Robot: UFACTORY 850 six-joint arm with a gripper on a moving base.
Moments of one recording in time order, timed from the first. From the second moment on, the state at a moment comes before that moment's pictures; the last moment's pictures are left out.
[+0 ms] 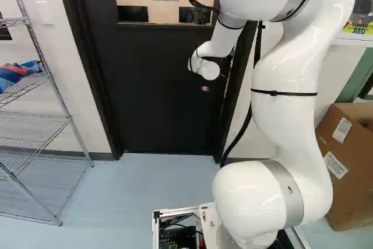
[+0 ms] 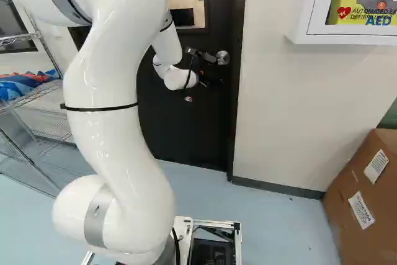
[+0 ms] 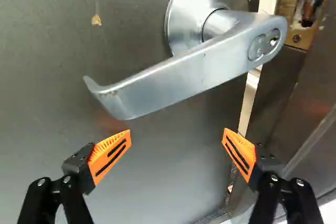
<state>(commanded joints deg) -1.0 -23.3 -54.1 28.3 43.4 0.0</state>
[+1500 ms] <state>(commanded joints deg) 0.6 -41.3 -78.0 28.3 43.4 0.0</state>
